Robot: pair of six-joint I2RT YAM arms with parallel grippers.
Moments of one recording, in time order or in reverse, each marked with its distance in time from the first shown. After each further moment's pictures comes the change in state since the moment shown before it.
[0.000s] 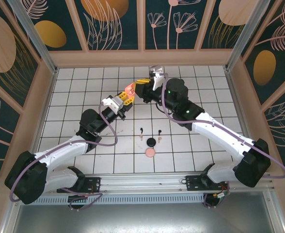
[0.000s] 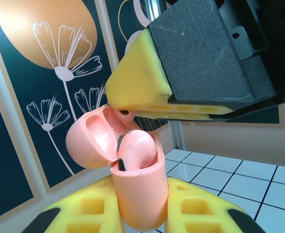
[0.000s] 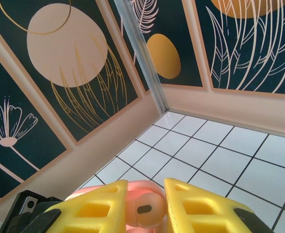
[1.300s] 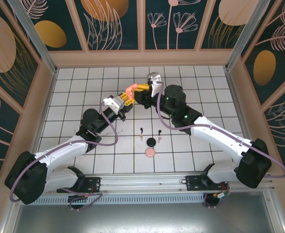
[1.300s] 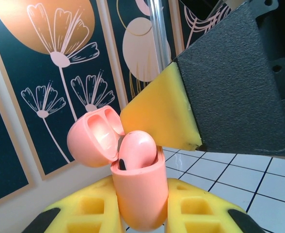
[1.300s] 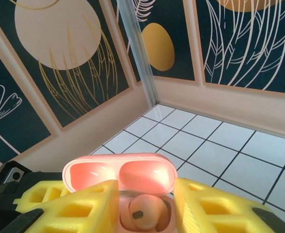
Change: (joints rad) left arm 0.000 -0.001 0.000 -0.045 -0.003 -0.015; right arm 0.033 -0.016 -0.094 0.050 0.056 -0.092
